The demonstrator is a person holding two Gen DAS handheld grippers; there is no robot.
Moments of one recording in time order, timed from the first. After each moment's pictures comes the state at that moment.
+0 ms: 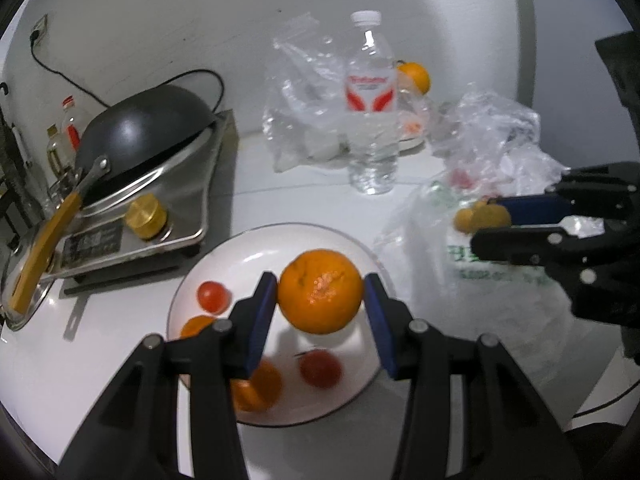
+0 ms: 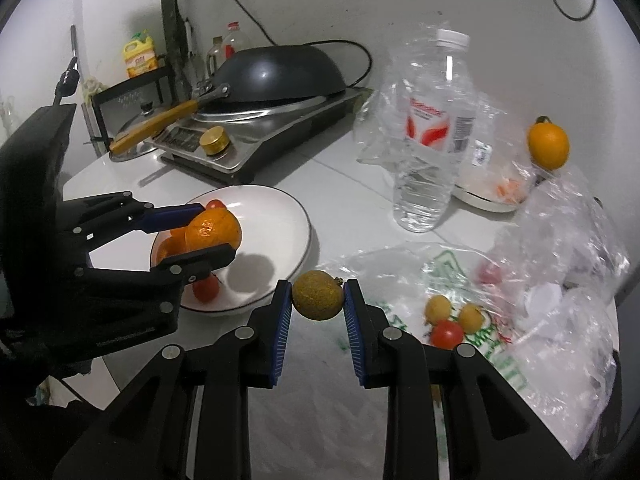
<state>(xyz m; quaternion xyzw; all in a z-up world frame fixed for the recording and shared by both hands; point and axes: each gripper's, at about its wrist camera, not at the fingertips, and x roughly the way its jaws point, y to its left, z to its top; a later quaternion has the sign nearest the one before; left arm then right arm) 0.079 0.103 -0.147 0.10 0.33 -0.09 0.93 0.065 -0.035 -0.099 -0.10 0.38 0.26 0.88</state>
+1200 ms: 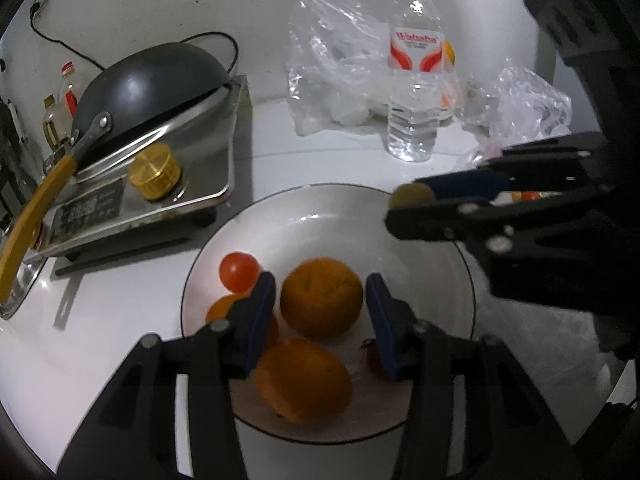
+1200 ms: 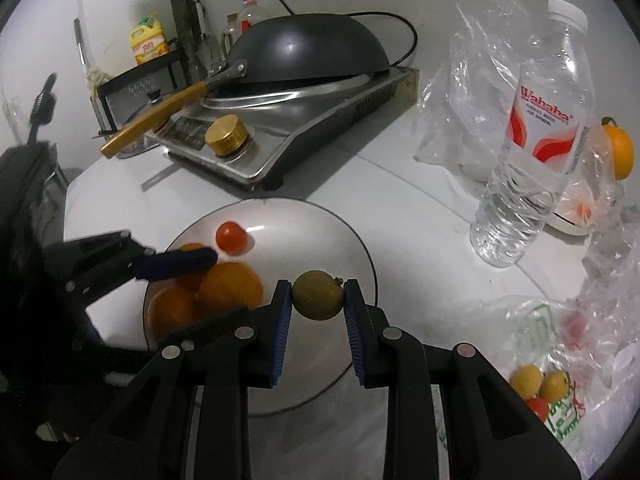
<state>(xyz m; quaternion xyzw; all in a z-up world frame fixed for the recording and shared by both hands) 0.107 0.139 -0.175 0.09 0.37 -0.09 0.92 0.132 0.034 -0.133 -0.08 0.41 0.29 0.86</state>
